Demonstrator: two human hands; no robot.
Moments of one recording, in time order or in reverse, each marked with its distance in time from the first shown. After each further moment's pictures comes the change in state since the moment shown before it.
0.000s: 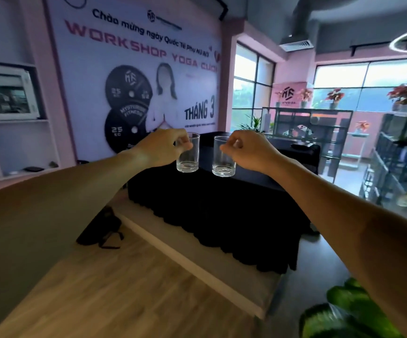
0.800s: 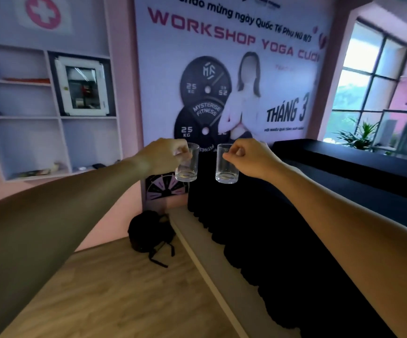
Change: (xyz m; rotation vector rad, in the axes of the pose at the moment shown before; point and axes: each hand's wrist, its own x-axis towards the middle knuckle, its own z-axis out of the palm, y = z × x) left_hand 0.286 -0.399 0.030 0.161 0.059 -0.332; right_hand 0.491 0.062 0.293 0.173 -0.210 -0.204
